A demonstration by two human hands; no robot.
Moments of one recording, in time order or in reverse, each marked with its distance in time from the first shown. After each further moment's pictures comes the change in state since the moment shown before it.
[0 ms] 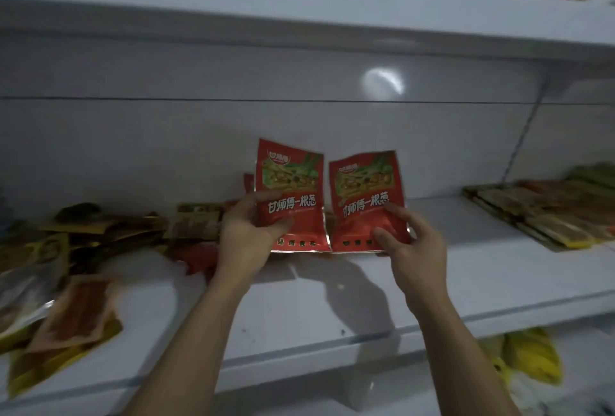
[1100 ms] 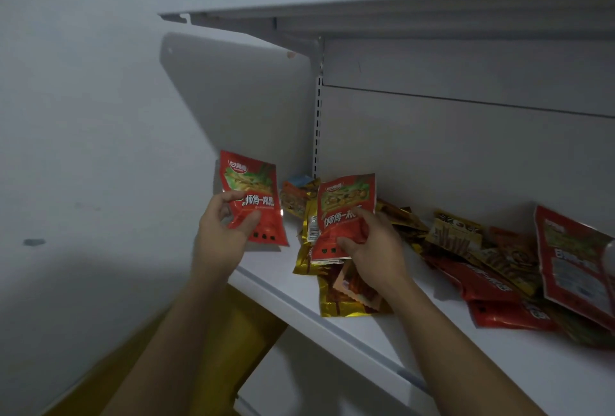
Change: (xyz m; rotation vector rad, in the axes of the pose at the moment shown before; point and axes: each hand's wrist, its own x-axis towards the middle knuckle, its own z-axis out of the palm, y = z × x) left_hand -0.082 0.028 -0.343 0.390 0.820 -0.033; right_hand -0.113 -0.002 0.350 -0.319 -0.926 -0.286
